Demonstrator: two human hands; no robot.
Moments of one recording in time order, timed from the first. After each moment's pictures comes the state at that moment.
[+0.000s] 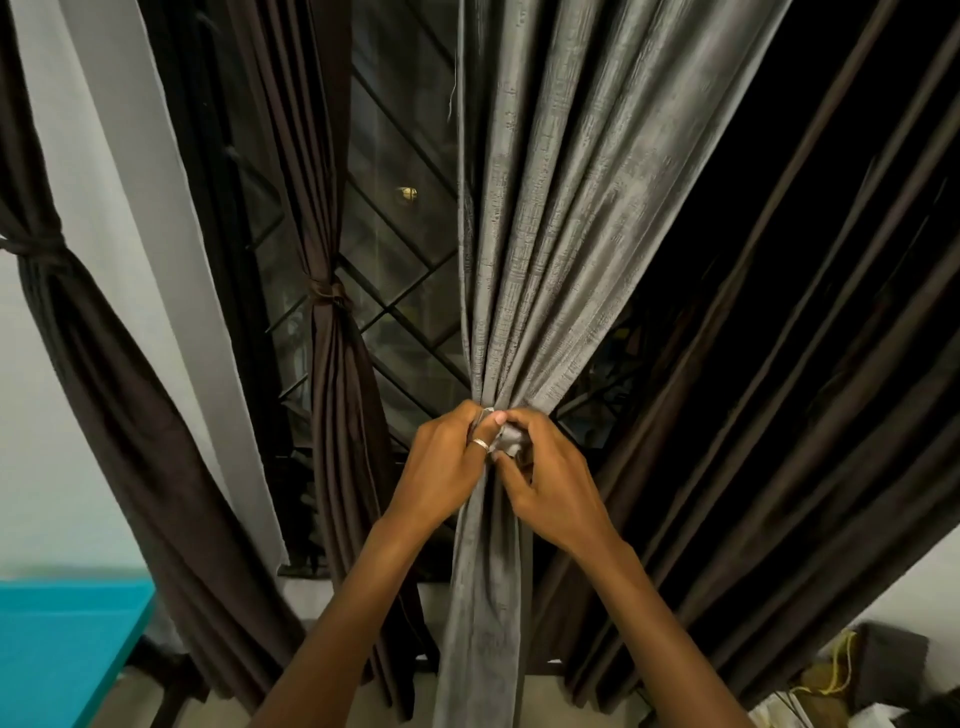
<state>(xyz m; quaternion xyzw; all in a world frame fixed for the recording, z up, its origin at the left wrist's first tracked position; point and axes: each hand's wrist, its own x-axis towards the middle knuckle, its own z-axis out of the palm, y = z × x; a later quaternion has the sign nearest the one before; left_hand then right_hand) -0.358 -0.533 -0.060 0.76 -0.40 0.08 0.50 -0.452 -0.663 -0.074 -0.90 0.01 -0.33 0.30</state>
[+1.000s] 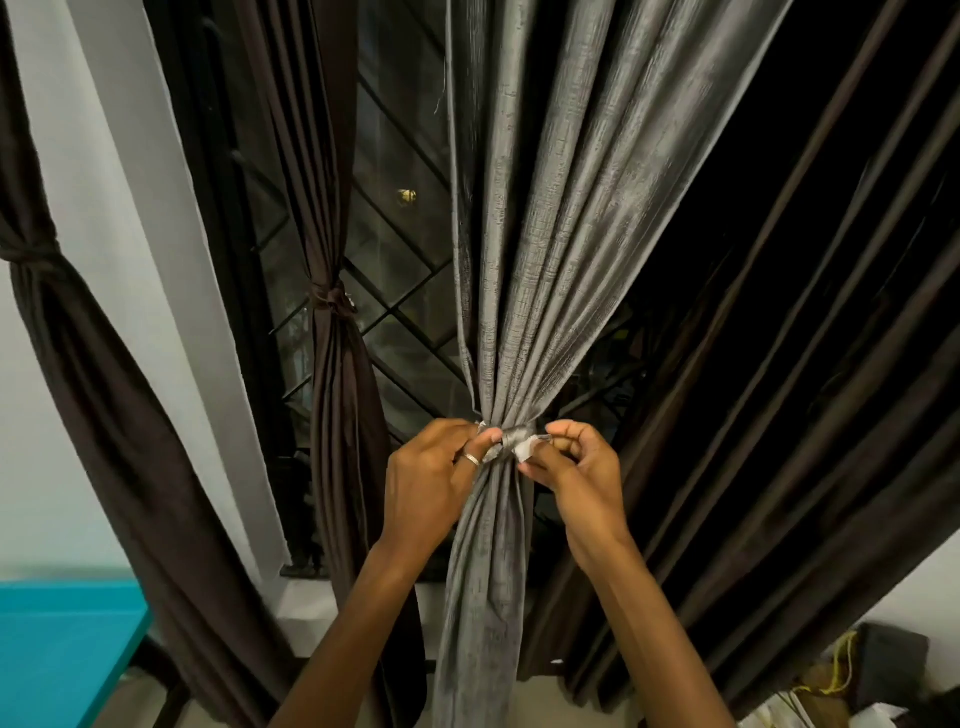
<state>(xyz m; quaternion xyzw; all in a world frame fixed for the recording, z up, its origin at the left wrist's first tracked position) -0.361 -0.517 -0.086 0.73 -0.39 0.28 0.49 -0.461 -0.651 -0.063 -0.59 0.20 -0.33 0.71</state>
